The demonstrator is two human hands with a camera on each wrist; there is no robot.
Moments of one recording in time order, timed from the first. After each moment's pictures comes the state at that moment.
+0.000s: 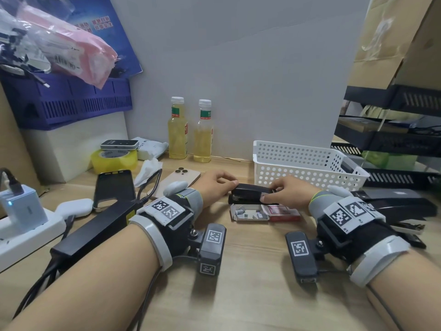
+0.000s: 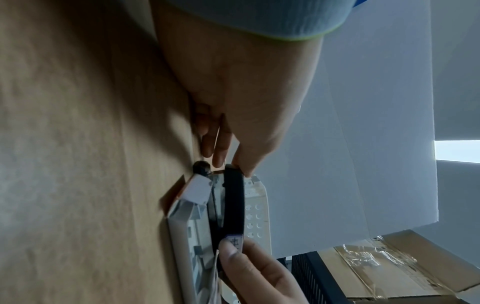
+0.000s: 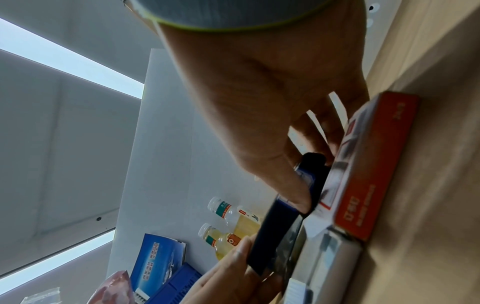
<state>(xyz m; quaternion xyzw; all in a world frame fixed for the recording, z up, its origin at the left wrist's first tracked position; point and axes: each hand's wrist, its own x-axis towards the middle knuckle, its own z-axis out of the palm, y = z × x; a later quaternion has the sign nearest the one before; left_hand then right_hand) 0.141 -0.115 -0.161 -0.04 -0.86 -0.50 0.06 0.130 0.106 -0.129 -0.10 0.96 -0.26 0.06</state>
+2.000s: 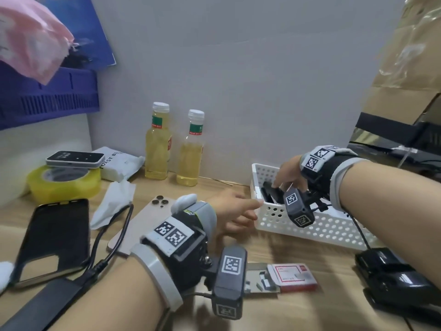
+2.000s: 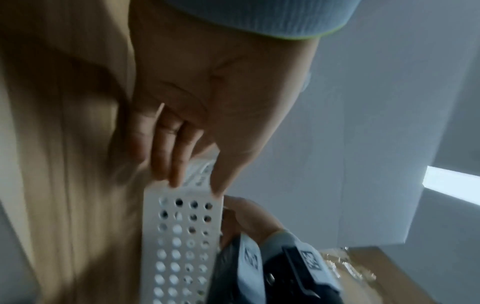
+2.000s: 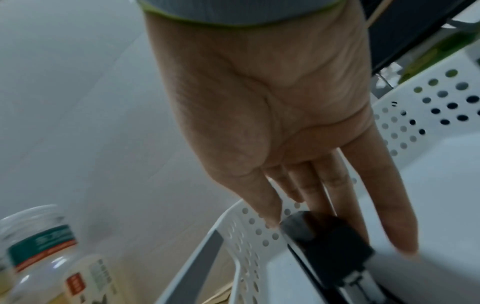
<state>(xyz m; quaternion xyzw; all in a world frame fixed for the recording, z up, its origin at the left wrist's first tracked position) 0.066 -0.083 -0.132 -0.02 -0.72 -0.67 -0.18 -0.039 0.088 -0.046 0.05 0.97 -0.13 0.22</state>
